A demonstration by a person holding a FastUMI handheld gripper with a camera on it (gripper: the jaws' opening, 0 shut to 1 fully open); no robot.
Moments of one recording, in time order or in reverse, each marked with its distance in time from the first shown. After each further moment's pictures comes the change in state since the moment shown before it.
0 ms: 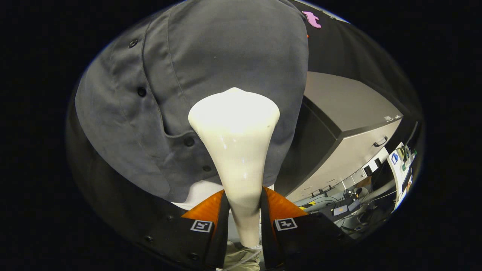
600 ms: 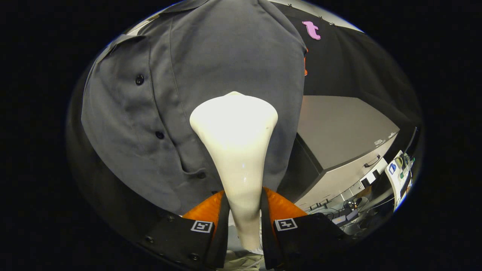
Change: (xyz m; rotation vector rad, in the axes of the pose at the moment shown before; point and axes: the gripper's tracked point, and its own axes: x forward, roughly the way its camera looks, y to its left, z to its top) arm -0.037 0.003 0.063 -0.008 -0.122 0.012
